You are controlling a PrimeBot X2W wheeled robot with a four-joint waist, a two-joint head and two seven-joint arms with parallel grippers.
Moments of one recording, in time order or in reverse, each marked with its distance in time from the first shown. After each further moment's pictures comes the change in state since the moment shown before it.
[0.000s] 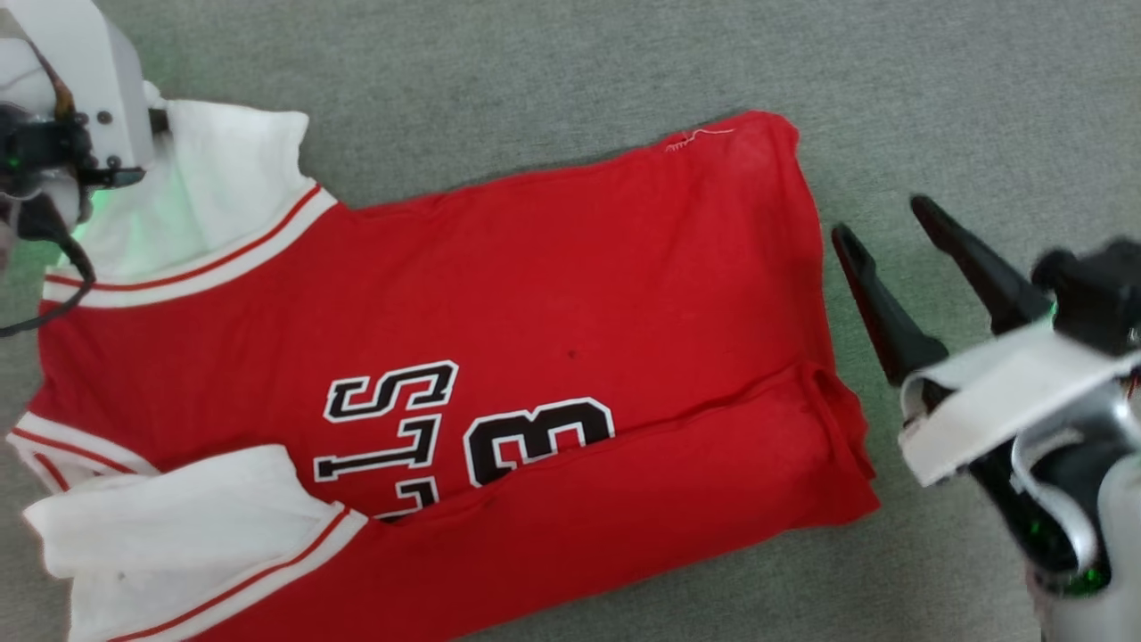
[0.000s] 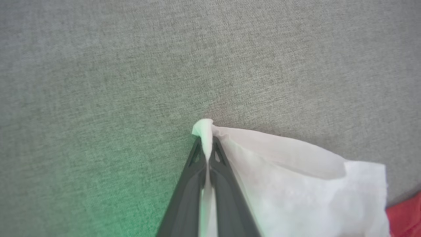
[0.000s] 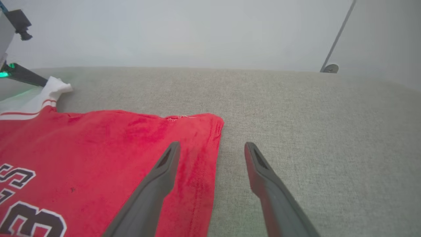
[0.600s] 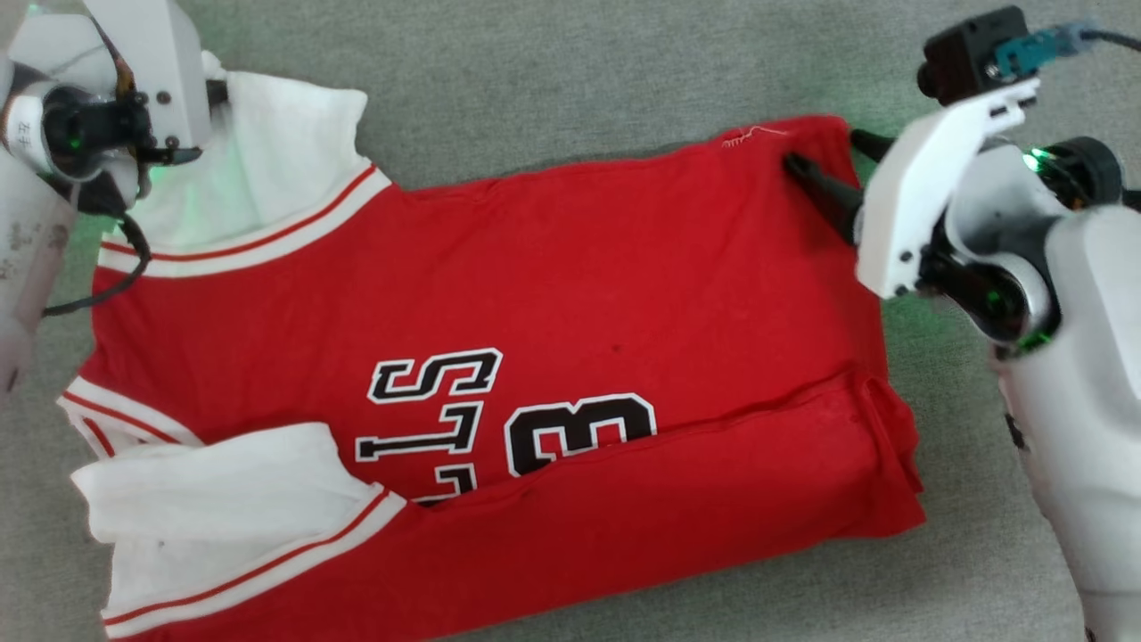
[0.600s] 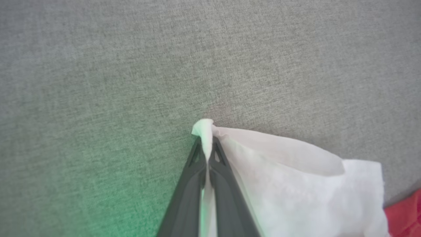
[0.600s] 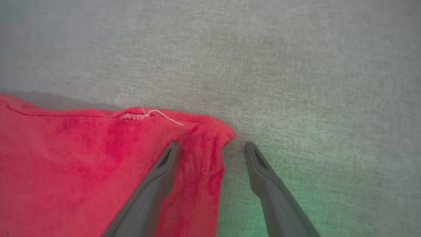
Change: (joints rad) left arm -0.035 -0.090 -0.002 0.055 0.002 -0.039 -0.058; right arm -0.509 -0.023 0.122 0.552 0.114 0.000 0.387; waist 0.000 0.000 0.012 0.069
